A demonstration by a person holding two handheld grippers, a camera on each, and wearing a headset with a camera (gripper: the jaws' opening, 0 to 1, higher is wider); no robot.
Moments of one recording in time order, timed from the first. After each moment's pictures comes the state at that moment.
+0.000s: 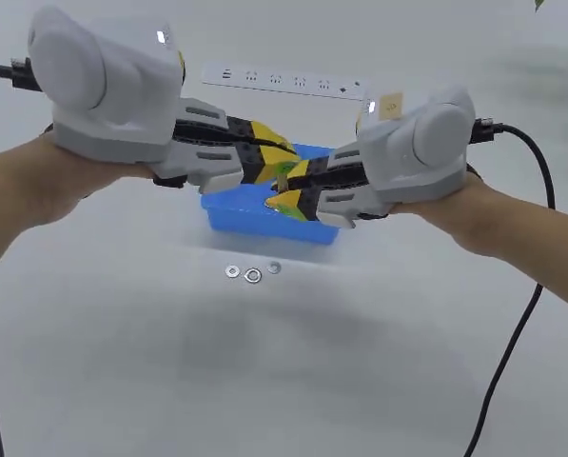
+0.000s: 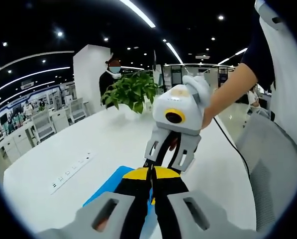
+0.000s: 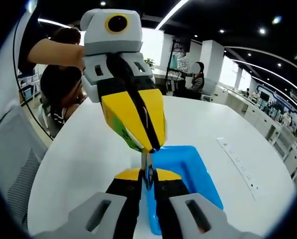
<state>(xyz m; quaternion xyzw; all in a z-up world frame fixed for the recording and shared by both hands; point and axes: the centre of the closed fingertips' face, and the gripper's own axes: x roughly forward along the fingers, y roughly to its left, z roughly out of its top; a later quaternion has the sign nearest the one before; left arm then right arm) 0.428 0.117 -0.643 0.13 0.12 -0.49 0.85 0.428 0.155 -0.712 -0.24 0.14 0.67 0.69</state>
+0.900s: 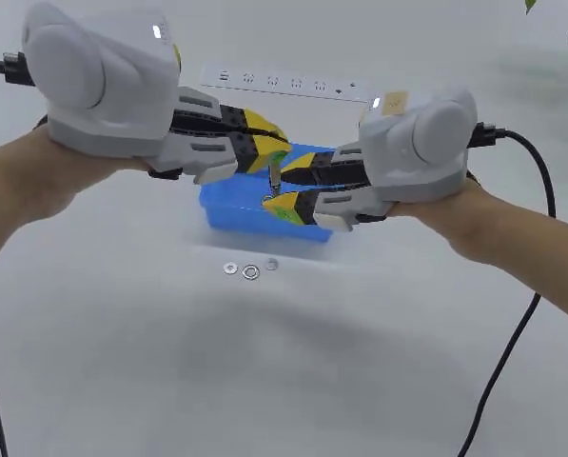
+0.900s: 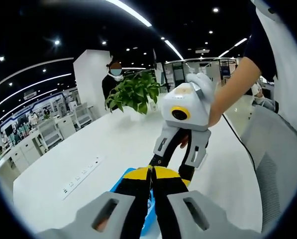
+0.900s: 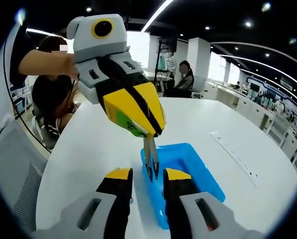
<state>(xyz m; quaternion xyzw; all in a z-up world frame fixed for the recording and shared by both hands) 0.429 0.121 -0.633 0.17 0.10 -0.47 0.86 0.426 0.146 -0.704 -0.20 0.16 0.64 0.72</state>
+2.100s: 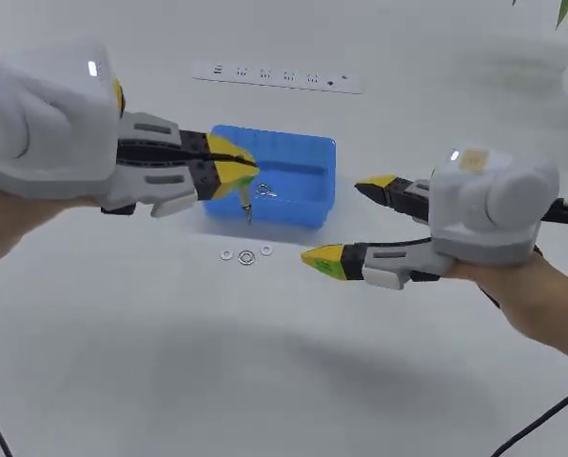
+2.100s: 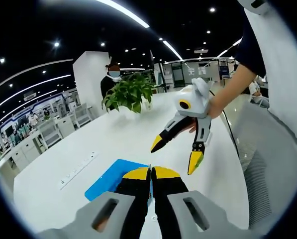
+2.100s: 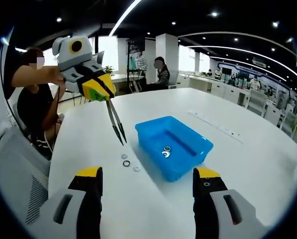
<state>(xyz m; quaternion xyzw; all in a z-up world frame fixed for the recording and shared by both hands) 0.374 0.132 -0.645 0.17 0.10 -0.48 0.86 0.398 0.068 -0.725 -0.14 0.20 0.55 0.80</state>
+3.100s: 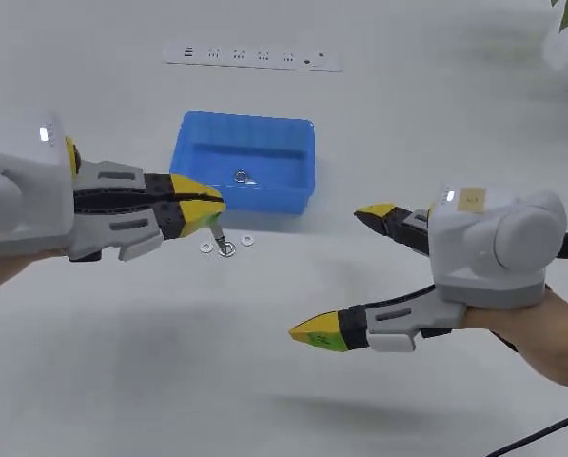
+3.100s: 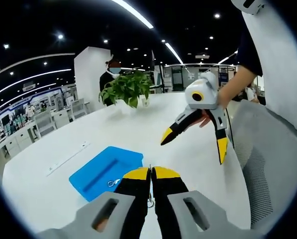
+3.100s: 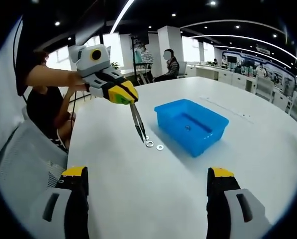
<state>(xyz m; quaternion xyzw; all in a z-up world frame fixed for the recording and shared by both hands) 0.371 0.133 -0.686 0.13 0.11 -0.49 0.85 0.351 0.053 -0.749 -0.12 0.25 0.57 0.77</state>
